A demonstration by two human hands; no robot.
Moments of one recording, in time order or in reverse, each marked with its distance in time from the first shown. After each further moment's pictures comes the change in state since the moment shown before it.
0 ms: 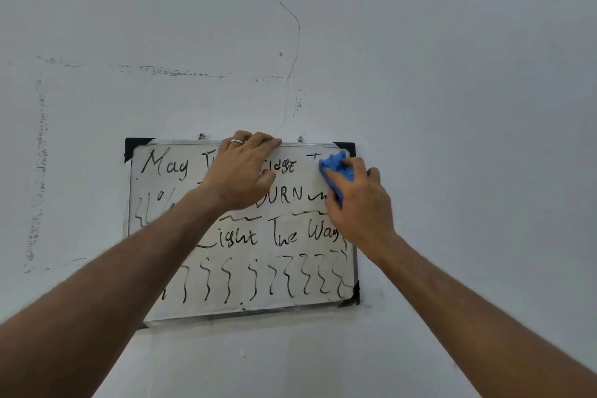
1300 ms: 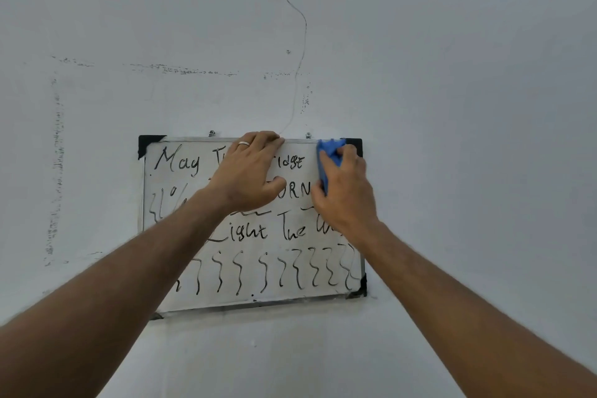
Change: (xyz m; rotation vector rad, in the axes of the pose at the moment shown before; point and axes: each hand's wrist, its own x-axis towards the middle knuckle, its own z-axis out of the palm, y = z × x) left_hand -0.010 -0.007 0.002 0.019 0.008 0.062; right_hand 0.013 -0.039 0.002 0.052 -0.068 0.106
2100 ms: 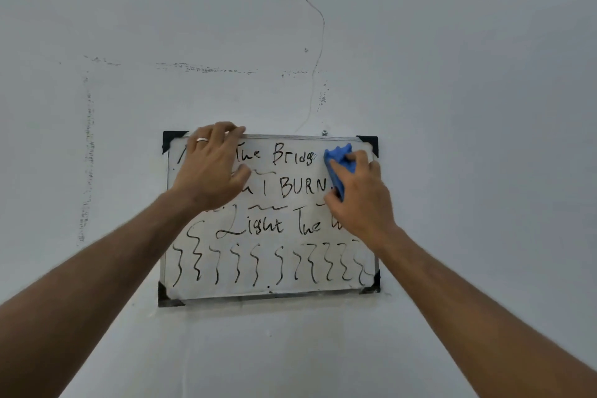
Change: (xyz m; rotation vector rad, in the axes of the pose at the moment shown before) left_hand -0.047 -0.051 -0.027 0.064 0.093 -0.204; right_hand -0.011 0.001 0.003 0.009 -0.014 -0.071
